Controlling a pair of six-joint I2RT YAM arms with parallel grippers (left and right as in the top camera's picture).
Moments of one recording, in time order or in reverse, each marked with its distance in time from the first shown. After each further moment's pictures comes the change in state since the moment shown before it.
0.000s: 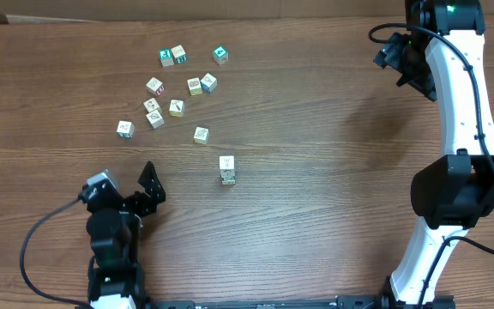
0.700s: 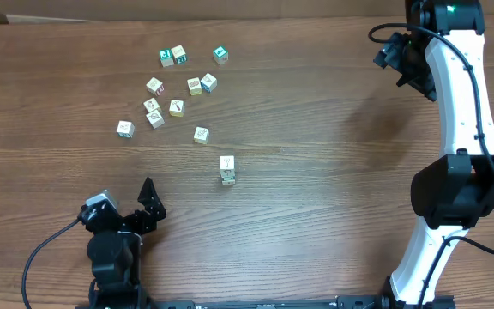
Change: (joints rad) left arm 0.000 -0.506 -0.033 -0.437 -0.035 0.010; right arm 0.000 0.000 0.000 0.000 0.000 0.000
